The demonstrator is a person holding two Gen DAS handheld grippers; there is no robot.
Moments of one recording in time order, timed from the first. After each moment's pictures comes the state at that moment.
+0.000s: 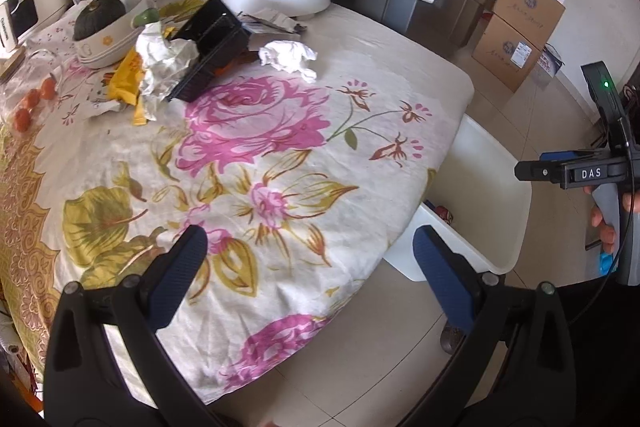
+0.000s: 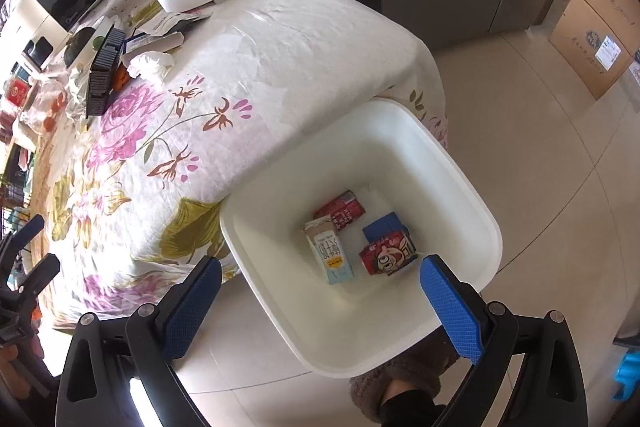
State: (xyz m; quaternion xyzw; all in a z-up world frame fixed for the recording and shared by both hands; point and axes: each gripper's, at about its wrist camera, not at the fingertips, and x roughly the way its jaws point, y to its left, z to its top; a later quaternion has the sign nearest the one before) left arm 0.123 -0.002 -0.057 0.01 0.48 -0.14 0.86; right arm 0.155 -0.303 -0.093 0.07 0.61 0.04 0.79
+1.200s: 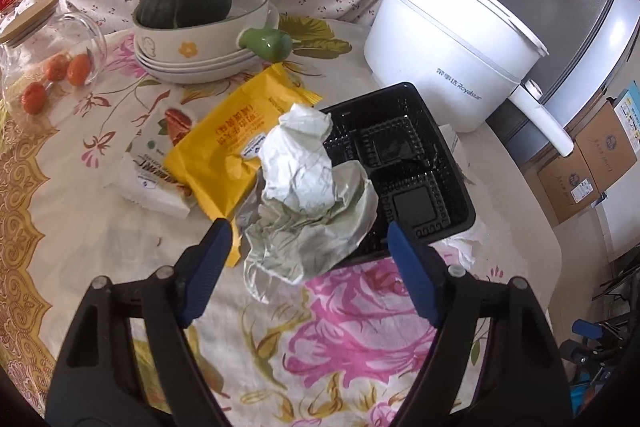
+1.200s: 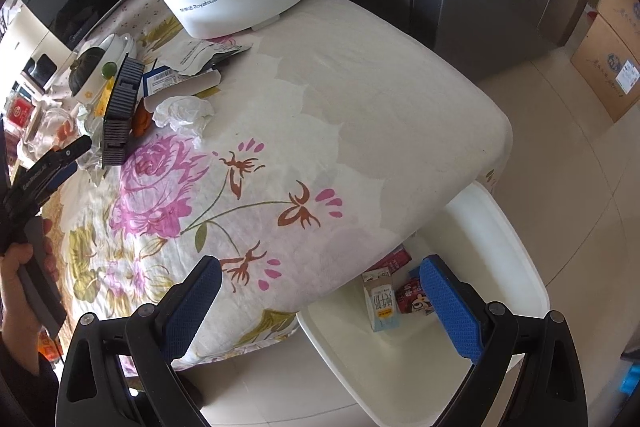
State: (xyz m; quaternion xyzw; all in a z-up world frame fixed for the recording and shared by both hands) left arm 0.302 0.089 -0.083 -0.12 0.46 -0.02 0.88; right arm 0.234 -0.243 -0.083 0.08 0.60 0.05 0.80
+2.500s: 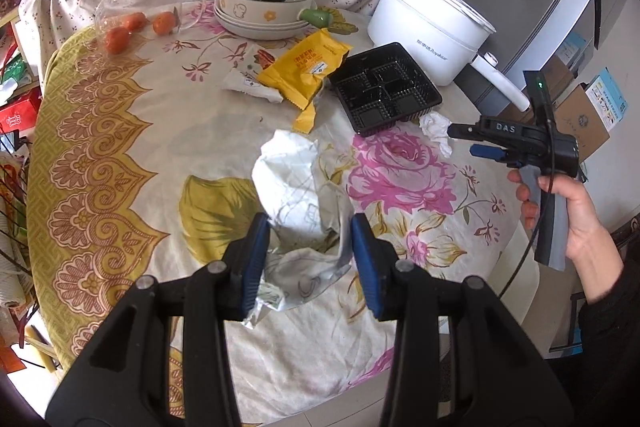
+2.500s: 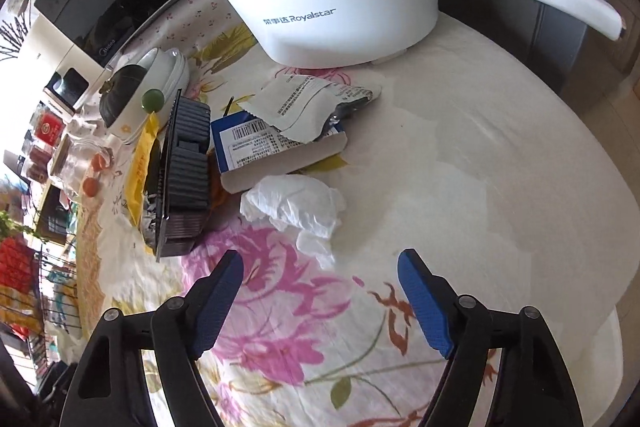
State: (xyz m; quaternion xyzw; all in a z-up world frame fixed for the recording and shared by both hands) left arm 0.143 0.152 -0.050 -0.13 0.47 -0.04 0.87; right arm 0.345 -0.127 -0.111 0.10 0.56 0.14 0.81
